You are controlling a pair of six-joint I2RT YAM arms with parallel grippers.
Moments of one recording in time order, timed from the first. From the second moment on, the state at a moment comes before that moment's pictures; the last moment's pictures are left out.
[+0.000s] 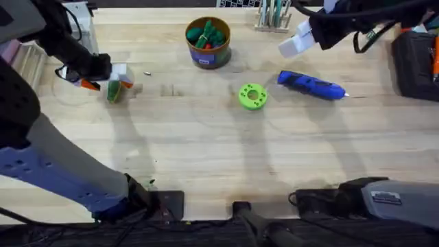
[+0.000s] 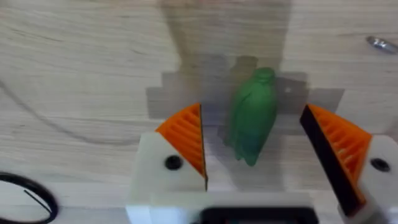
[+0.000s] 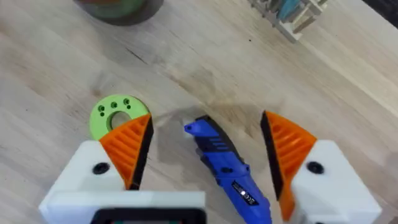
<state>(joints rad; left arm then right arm) 0.41 1.90 1.36 -0.92 0.06 0.30 0.16 1.45 1.31 -0.80 -0.15 -0.40</state>
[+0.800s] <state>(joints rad) 0.41 1.94 1.43 -1.04 0.07 0.29 0.16 1.45 1.31 -0.82 -0.15 -0.40</state>
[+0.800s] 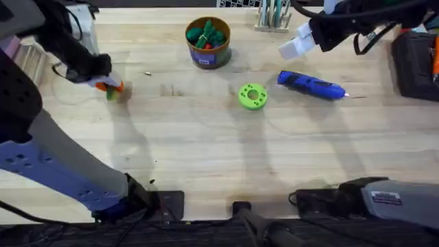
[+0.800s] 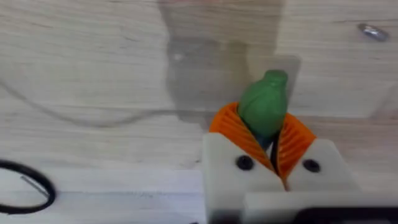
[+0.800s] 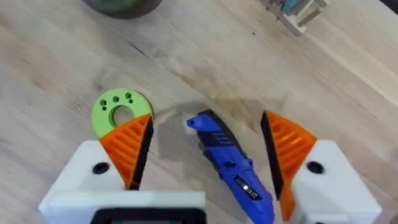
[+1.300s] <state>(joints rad) 0.15 1.94 1.99 -1.25 0.10 0.17 0.16 1.45 1.31 -0.82 -0.15 -0.39</state>
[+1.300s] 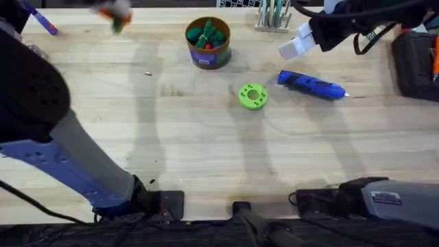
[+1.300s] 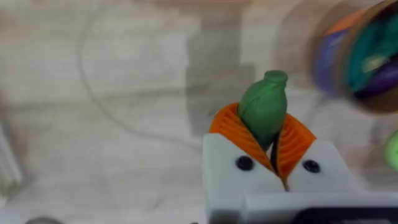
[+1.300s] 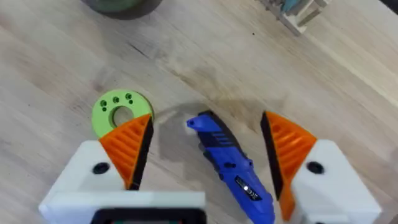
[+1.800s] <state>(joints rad) -0.23 1.99 2.02 -1.03 0.19 0.03 0.16 1.45 1.31 -0.82 -0.15 -0.39</state>
